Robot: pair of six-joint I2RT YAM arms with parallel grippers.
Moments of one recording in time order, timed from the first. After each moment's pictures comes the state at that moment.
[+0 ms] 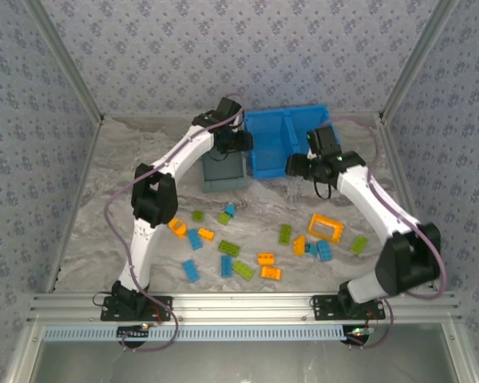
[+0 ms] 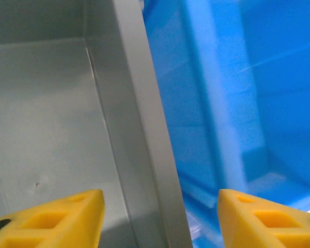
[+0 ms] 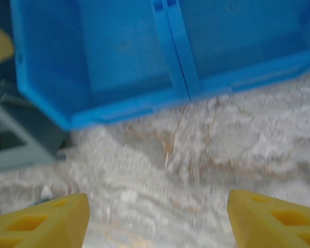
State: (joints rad) left arm -0.53 2.33 2.19 -0.85 0.11 -0.52; right arm 0.32 1.51 1.27 -0.69 0.00 0.43
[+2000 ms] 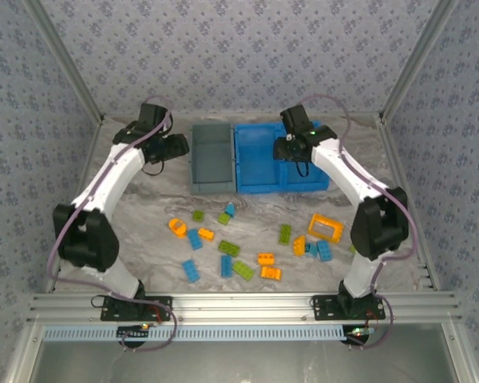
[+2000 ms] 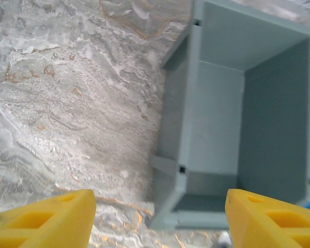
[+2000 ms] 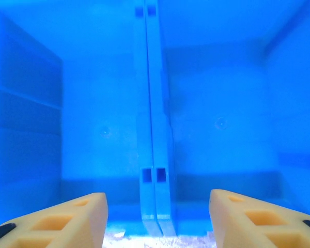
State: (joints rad) left arm -0.27 1.59 1.48 -0.79 -0.02 -0.49; right arm 0.41 1.72 1.58 -0.80 0.15 0.39
